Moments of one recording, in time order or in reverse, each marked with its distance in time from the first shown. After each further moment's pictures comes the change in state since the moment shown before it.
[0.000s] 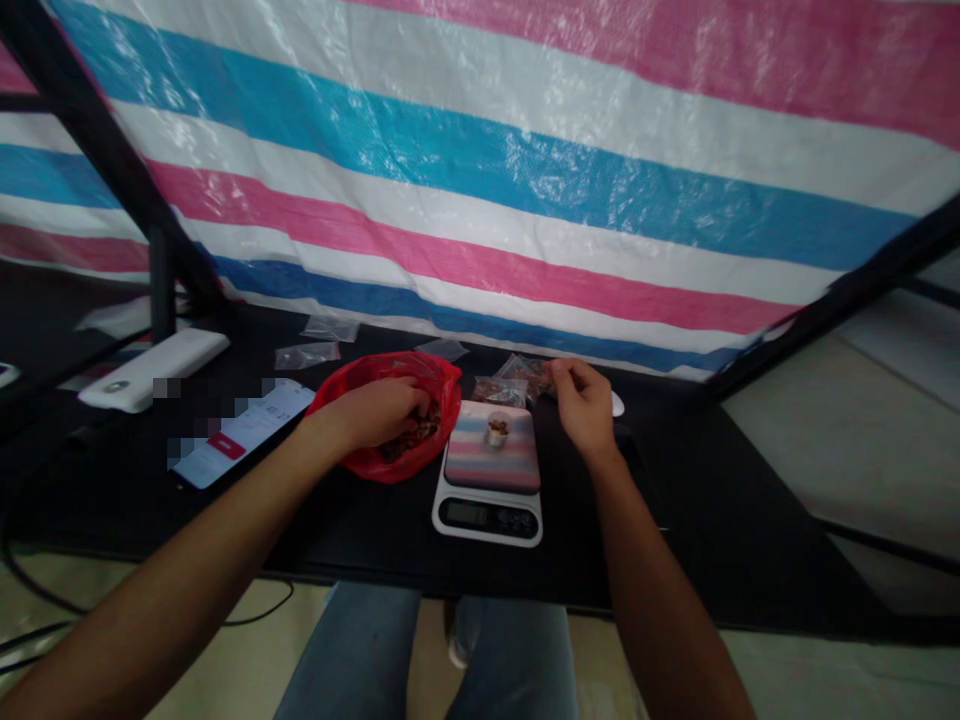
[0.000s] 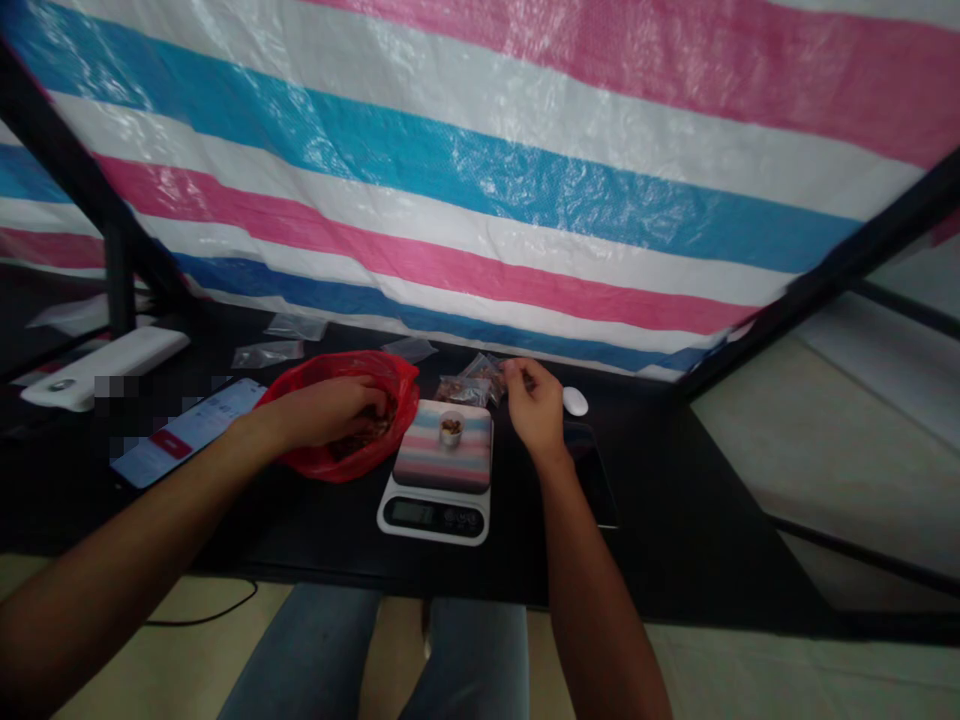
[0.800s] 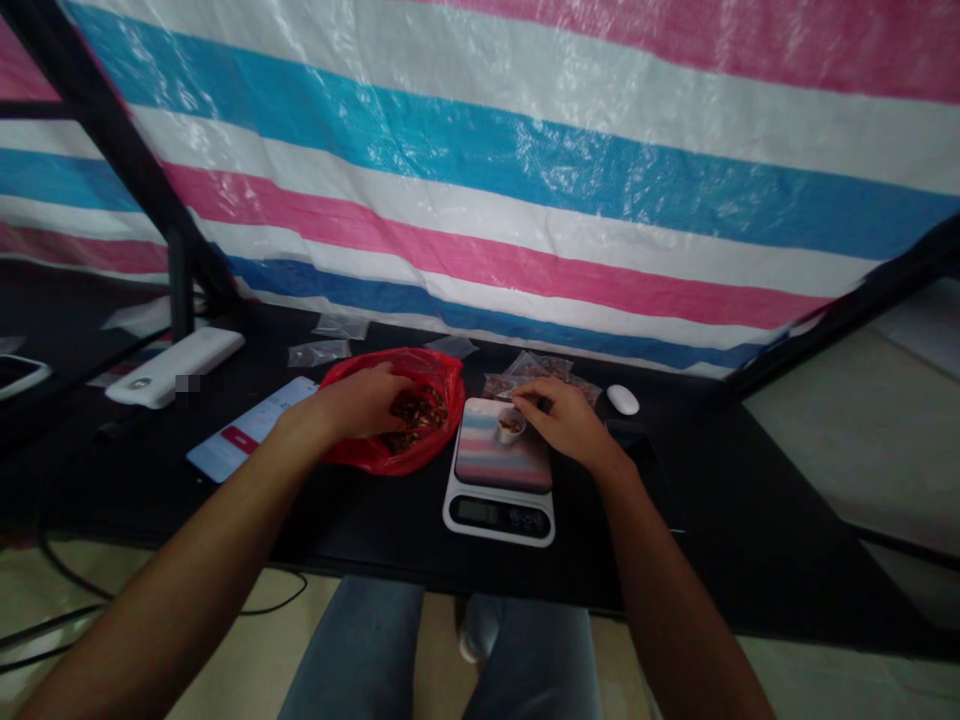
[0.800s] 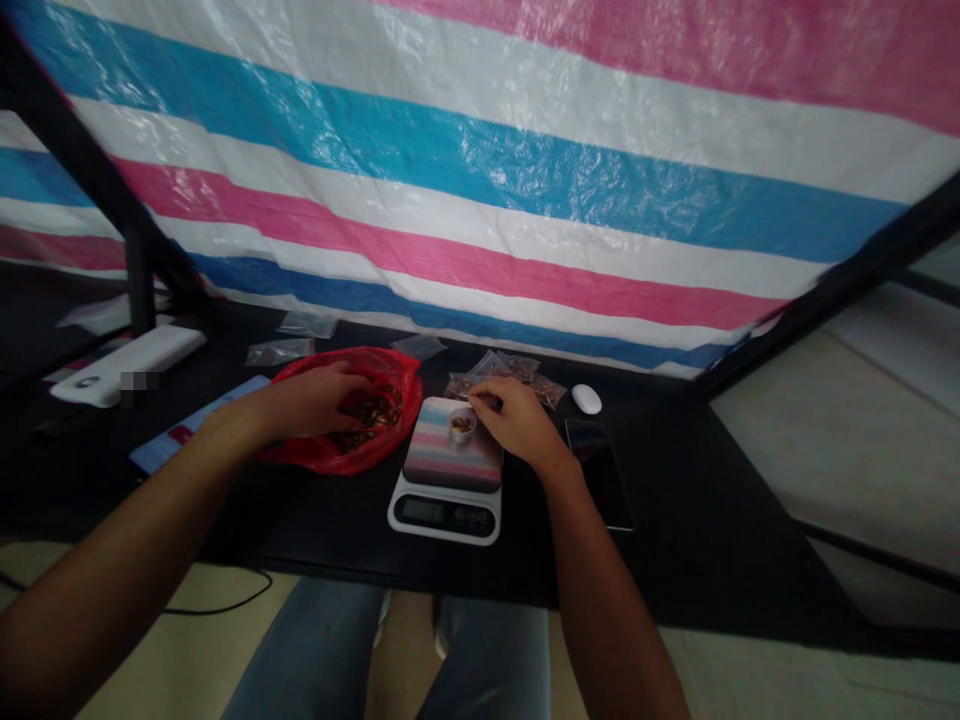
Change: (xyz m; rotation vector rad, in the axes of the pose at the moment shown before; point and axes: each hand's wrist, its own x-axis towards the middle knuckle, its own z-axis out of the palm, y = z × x) left_hand -0.021 -0.009 -0.018 0.028 0.004 -0.135; right_hand -0.012 -0.005 0.011 -0.211 -0.529 -0.233
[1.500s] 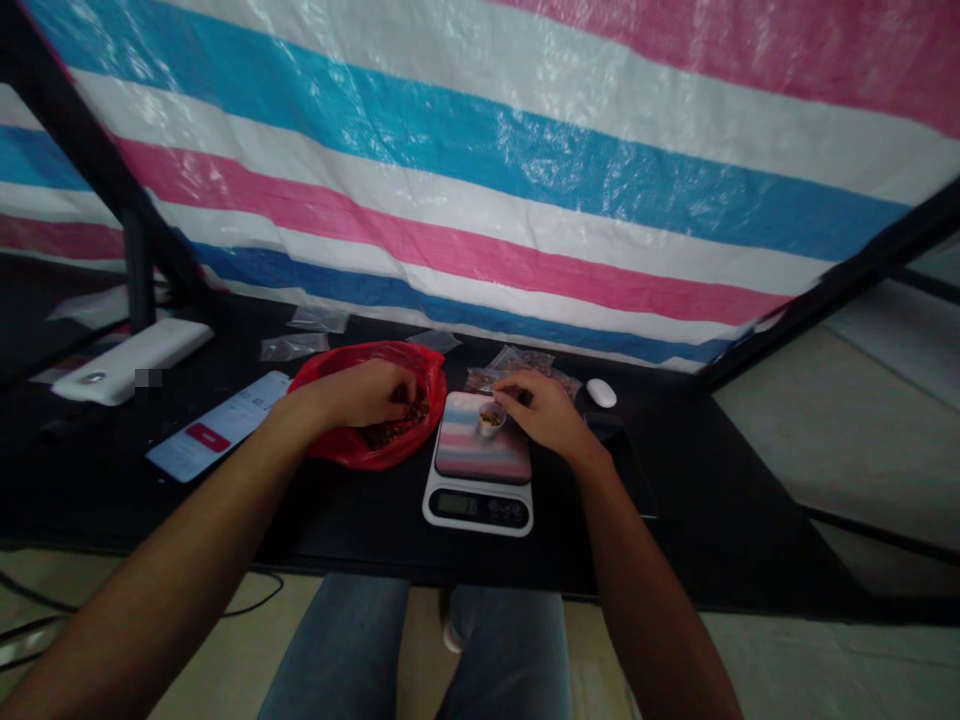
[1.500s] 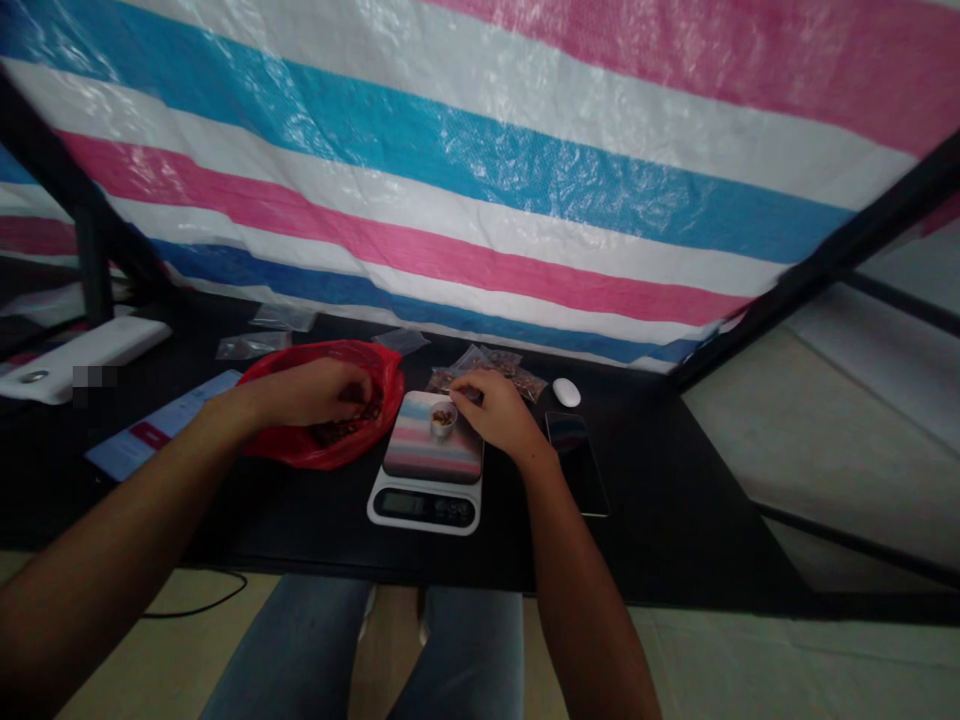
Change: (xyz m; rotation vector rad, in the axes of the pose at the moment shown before) left_hand 0.019 0.015 -0.002 -0.164 -0.054 0.056; right_hand 0.001 -0.002 -0.001 0.013 -0.002 0.006
